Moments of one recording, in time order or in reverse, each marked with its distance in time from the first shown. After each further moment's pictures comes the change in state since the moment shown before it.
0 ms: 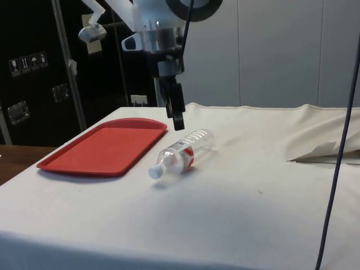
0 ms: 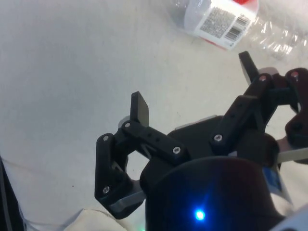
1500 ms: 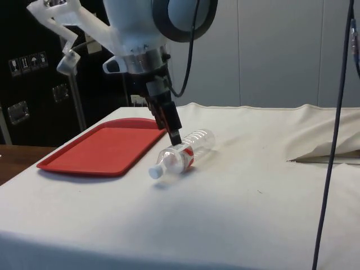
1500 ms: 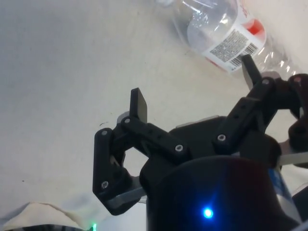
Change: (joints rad) arm 0.017 0.132 0.064 0.130 -0.206 -0.108 0.078
